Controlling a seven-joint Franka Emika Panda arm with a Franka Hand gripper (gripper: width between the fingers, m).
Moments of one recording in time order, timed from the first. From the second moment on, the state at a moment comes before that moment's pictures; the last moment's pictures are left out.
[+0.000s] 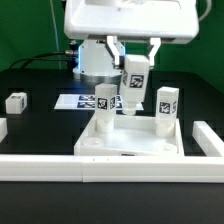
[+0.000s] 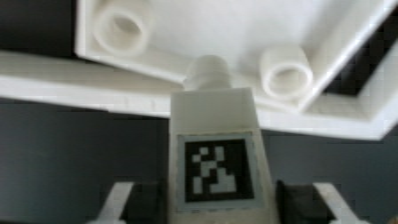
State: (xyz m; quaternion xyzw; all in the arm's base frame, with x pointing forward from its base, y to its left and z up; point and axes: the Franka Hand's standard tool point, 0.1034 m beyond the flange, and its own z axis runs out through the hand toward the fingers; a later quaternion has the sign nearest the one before) arm 0.597 0.038 0.144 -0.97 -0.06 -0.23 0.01
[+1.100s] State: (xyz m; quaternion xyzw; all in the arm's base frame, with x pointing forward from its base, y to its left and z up) arm 0.607 0.069 0.107 -0.97 -0.07 -0.25 0.02
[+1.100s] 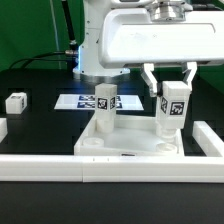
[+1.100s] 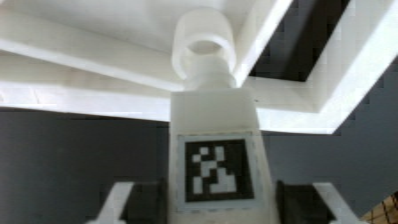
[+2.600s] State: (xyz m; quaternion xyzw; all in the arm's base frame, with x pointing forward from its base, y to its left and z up) arm 0.604 0.069 0.080 -0.97 -0.07 -0.24 0.02
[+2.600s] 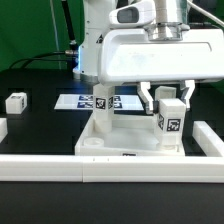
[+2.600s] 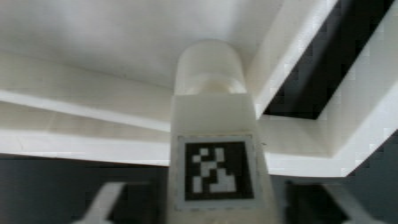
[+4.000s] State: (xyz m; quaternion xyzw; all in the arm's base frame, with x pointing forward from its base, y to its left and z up) arm 0.617 0.066 0.084 -0.98 -0.07 -0.16 0.02
